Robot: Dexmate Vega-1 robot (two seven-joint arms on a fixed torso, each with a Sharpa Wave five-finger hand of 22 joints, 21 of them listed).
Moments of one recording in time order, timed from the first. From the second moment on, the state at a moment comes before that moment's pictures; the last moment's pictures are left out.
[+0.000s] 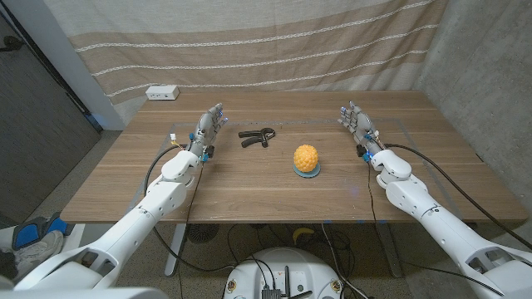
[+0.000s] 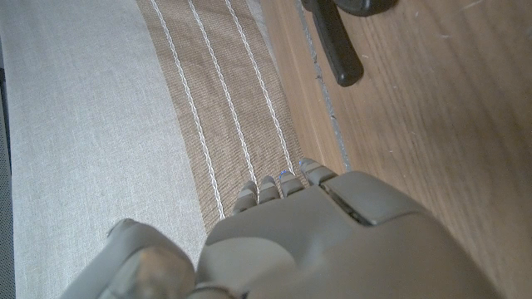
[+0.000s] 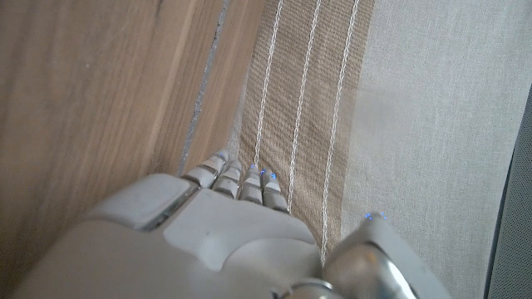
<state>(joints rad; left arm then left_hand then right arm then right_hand) 0.85 0.51 0.37 -1.32 -0.64 -0.29 0.00 0.10 0.10 0.70 0.10 0.19 0.00 0.00 0.17 0.17 -0.07 -0.04 0.18 0.17 -0.09 -0.03 0.17 0.17 0.03 -0.01 0.24 0.17 -0.84 -0.49 -0.35 -1.26 0.67 0.31 0.03 0.35 0.16 0.34 0.04 0.18 0.31 0.06 0.19 0.18 0.25 0.03 0.20 0.21 0.10 -0.03 0.23 0.39 0.20 -0.01 0.40 0.17</state>
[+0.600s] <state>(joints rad) 0.87 0.50 0.36 -1.35 -0.60 -0.30 0.07 0.10 0.10 0.70 0.08 0.19 0.01 0.00 0.17 0.17 -0.06 -0.04 0.19 0.17 -0.07 -0.02 0.18 0.17 0.05 0.01 0.24 0.17 -0.83 -0.47 -0.33 -1.21 0.67 0.38 0.01 0.37 0.16 0.35 0.00 0.19 0.32 0.06 0.19 0.18 0.25 0.03 0.20 0.20 0.12 0.01 0.23 0.37 0.21 0.02 0.39 0.17</state>
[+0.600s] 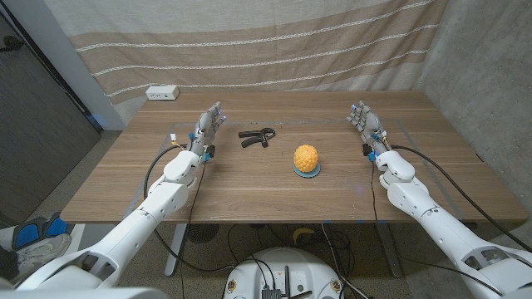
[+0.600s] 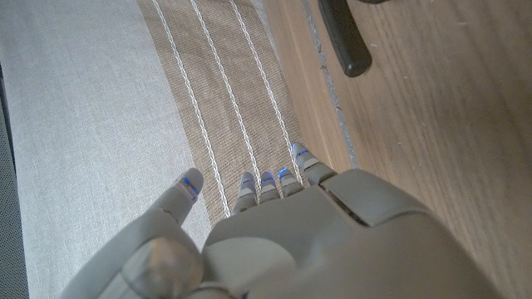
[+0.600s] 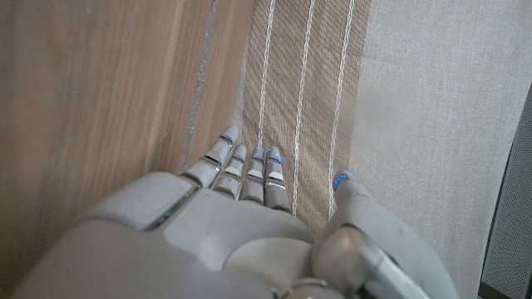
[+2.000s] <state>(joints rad) 0.89 0.51 0.34 -1.37 -0.57 -0.31 0.14 0.10 0.10 0.69 0.04 0.19 0.05 -0.02 0.18 0.17 -0.03 -0.02 0.20 0.17 0.00 0.01 0.19 0.17 0.13 0.08 0.25 0.18 -0.78 -0.56 -0.40 -1.39 0.32 0.29 -0.25 0.47 0.17 0.42 -0.10 0.24 0.39 0.05 0.21 0.19 0.33 0.03 0.22 0.22 0.21 -0.02 0.27 0.37 0.24 0.06 0.38 0.18</state>
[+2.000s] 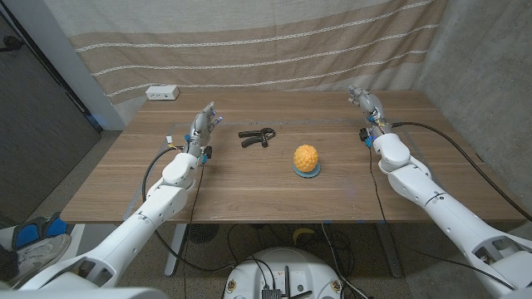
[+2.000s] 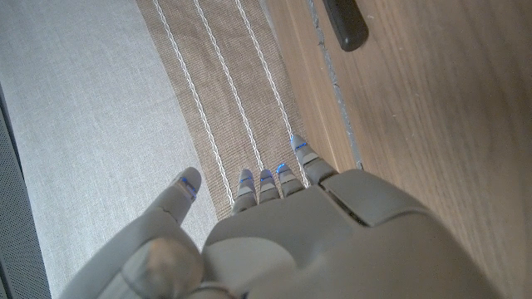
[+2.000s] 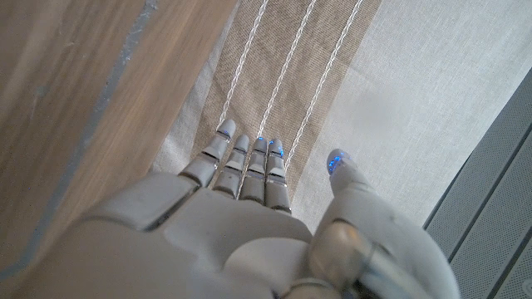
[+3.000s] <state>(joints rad) 0.92 0.51 0.34 -1.40 -0.58 -0.32 0.16 0.10 0.10 0.69 0.02 0.19 0.05 -0.03 0.18 0.17 -0.02 -0.02 0.20 0.17 0.01 0.01 0.19 0.17 0.13 0.08 0.25 0.18 -0.72 -0.60 -0.46 -1.48 0.12 0.19 -0.29 0.47 0.17 0.42 -0.10 0.25 0.42 0.04 0.21 0.19 0.36 0.02 0.23 0.23 0.22 -0.03 0.29 0.39 0.25 0.07 0.38 0.18</state>
